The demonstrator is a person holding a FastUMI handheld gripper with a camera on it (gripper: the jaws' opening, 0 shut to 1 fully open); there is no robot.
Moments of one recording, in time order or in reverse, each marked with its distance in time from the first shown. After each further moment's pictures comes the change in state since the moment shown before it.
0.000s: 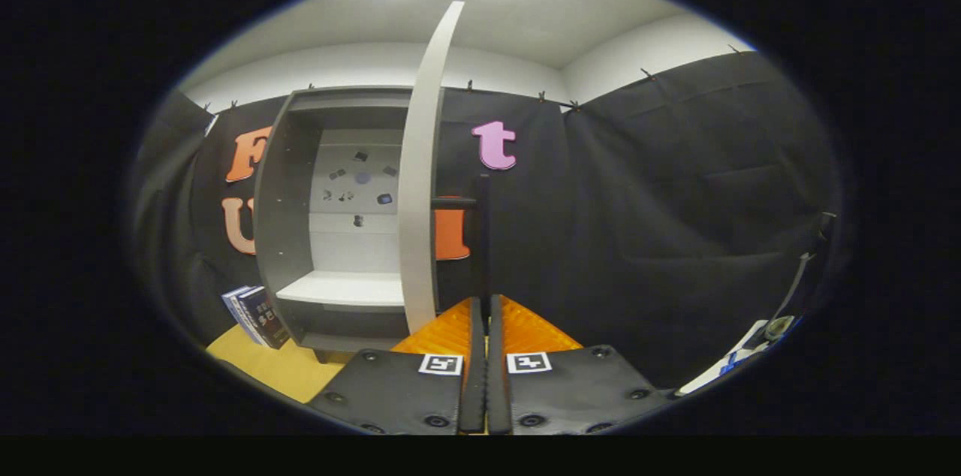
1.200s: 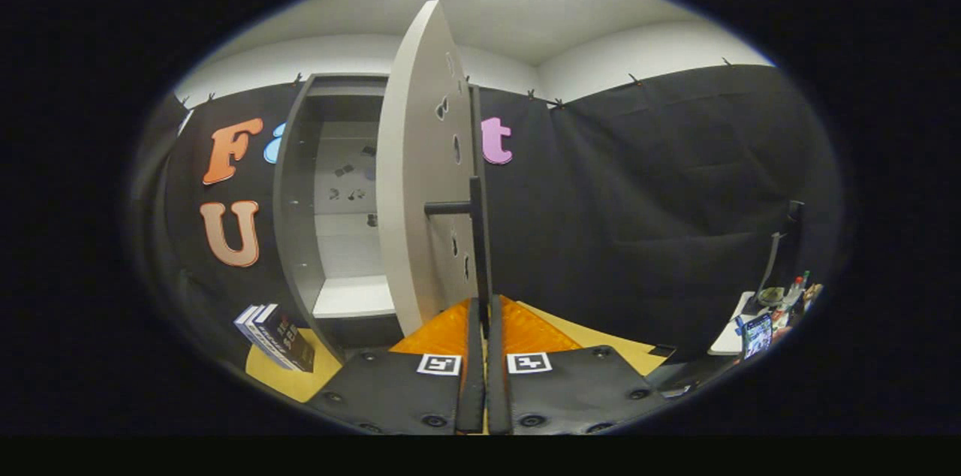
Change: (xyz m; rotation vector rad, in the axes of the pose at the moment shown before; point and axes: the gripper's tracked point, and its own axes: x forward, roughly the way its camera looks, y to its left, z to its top) arm -0.020 0.162 0.000 0.044 0.040 -0.208
